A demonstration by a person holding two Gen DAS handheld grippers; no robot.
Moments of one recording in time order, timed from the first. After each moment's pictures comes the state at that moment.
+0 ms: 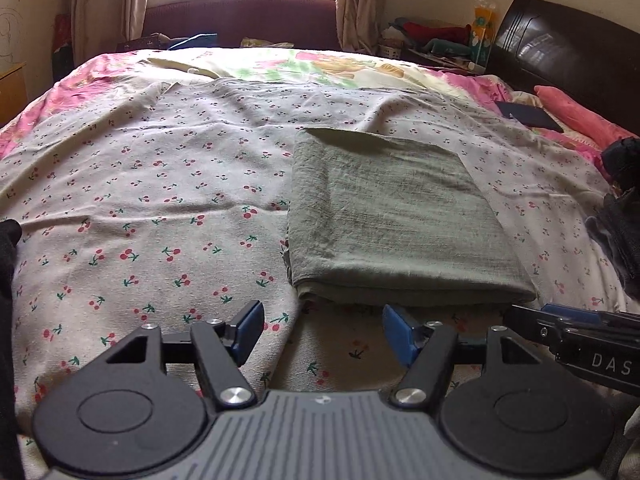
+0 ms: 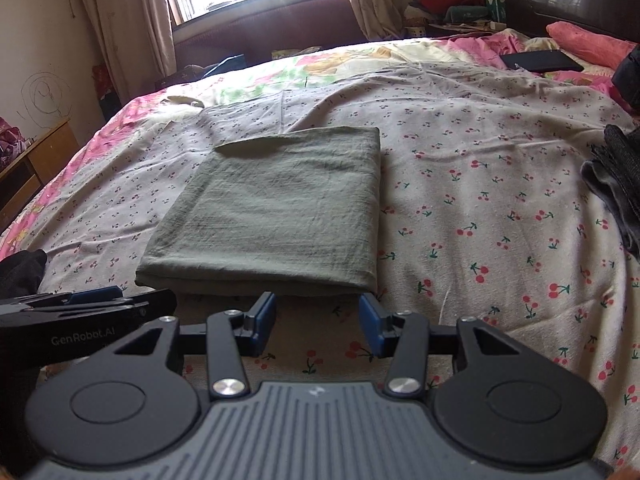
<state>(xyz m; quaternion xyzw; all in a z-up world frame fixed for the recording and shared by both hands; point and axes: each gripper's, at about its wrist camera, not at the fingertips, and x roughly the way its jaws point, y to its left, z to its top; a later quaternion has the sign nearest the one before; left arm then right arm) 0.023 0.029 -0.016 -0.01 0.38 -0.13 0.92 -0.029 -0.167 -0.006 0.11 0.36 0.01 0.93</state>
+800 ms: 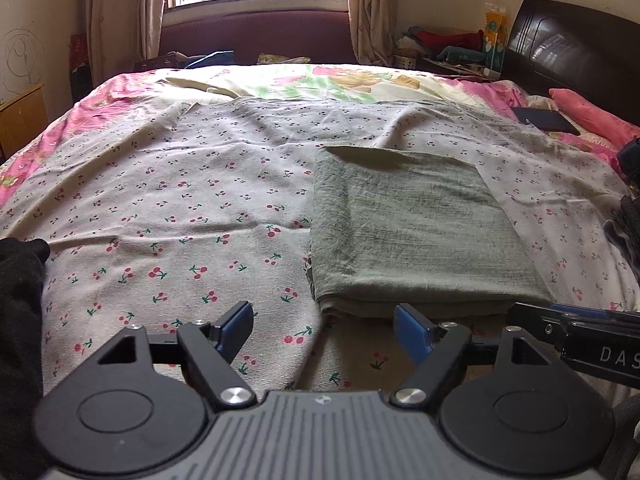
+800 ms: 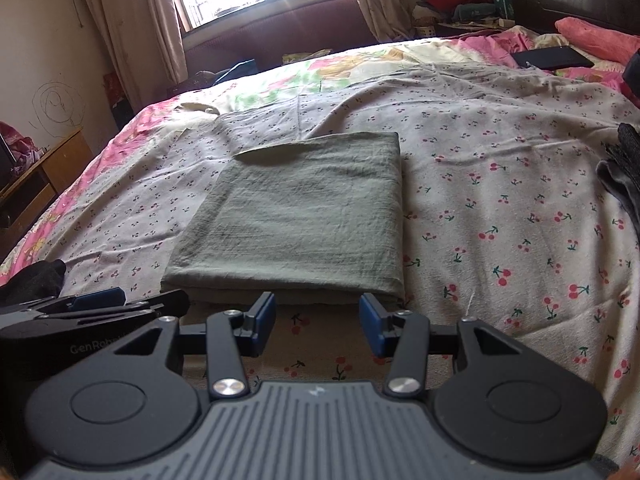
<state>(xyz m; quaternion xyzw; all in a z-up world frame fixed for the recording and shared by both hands) 0.019 0.026 -0.007 0.01 0.35 -0.09 0.93 -0.026 -0.164 -0.003 0.14 0.35 0.03 0.92</state>
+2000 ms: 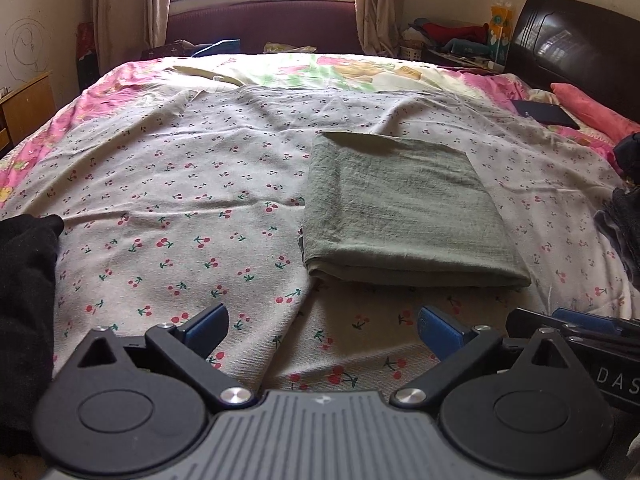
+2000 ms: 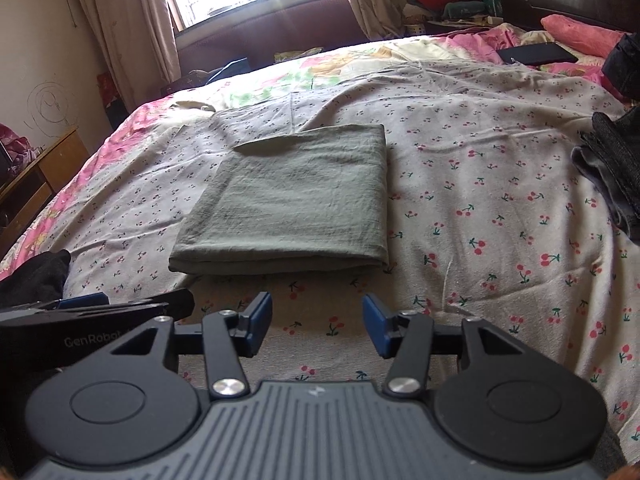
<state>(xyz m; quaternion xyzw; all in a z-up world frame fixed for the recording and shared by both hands) -0.010 0.020 0.001 0.01 0.37 -0.08 0.92 -0.060 -0.157 0.008 0.13 0.35 0.01 0.93</state>
